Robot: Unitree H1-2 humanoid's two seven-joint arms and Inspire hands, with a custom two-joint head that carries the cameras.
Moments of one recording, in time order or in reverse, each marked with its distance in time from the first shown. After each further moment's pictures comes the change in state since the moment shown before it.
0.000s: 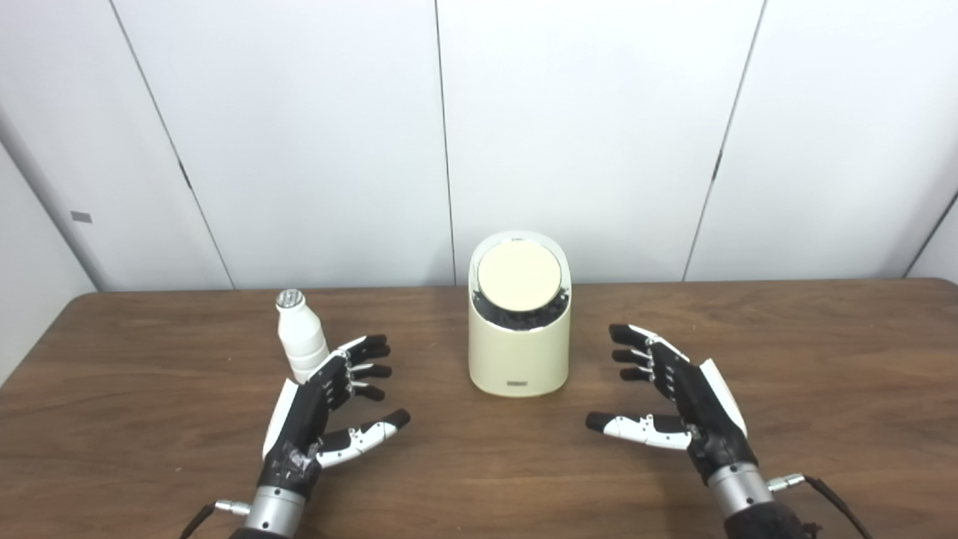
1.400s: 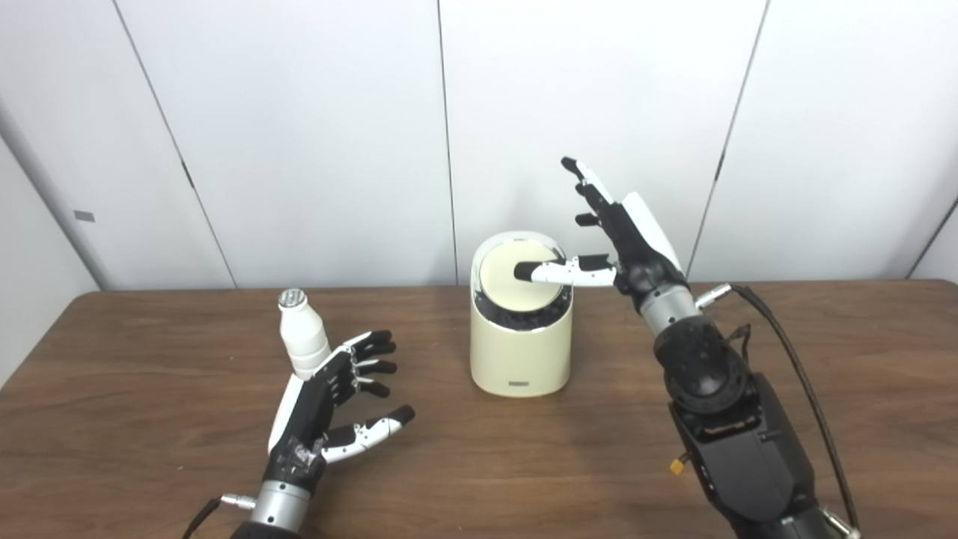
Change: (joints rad) left arm -0.015 -0.004 -0.010 0.018 0.001 -0.017 0.000; right arm -0.475 -0.004 0.110 0.086 -0.250 0.284 0.027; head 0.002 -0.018
